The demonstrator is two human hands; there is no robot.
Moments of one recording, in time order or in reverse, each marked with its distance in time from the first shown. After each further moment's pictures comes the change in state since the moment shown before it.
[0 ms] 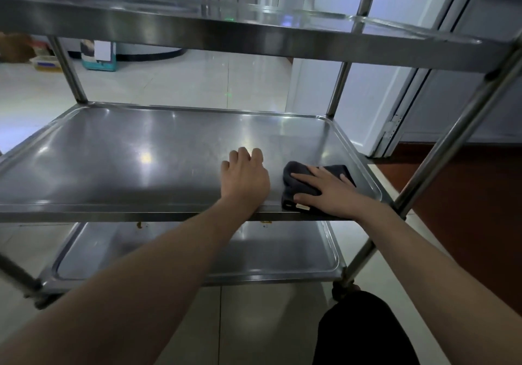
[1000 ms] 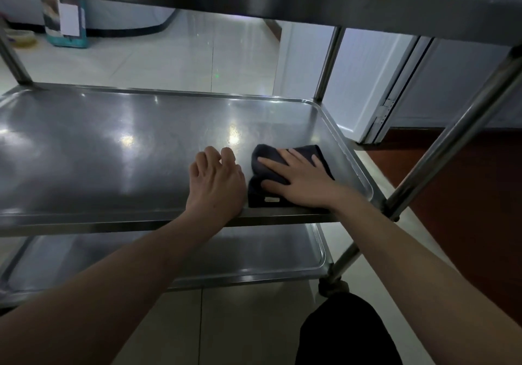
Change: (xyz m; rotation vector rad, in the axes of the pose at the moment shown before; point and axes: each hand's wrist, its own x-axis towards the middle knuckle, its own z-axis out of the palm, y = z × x) left_hand -0.006 -0.007 0.027 0.018 0.010 0.036; right_hand 0.050 0.002 0.004 -0.064 -0.007 -0.090
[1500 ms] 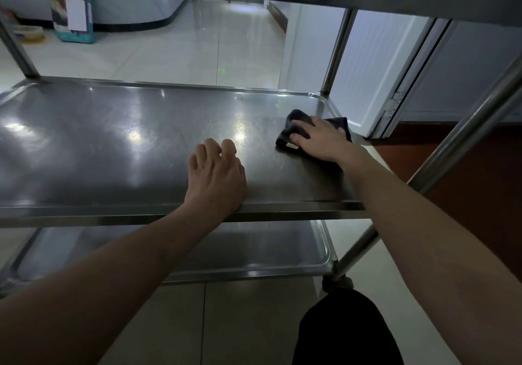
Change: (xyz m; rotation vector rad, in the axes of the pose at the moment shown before) left_hand 0.001 0.001 -0.002 -0.033 -0.001 -0.031; right_hand 0.079 0.077 -0.033 -0.005 0.102 0.209
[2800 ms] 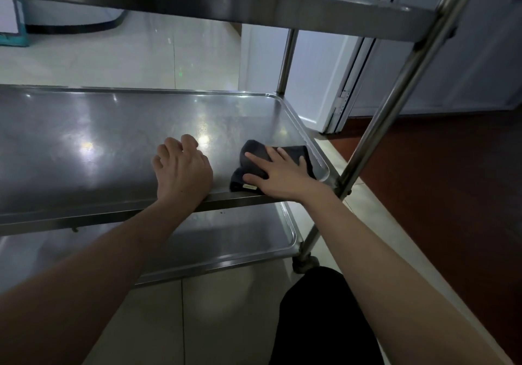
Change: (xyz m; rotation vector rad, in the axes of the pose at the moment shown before) left_hand -0.001 0.004 -0.007 -0.142 0.050 -0.116; right_hand -0.144 -0.051 0.025 0.043 -0.084 -0.012
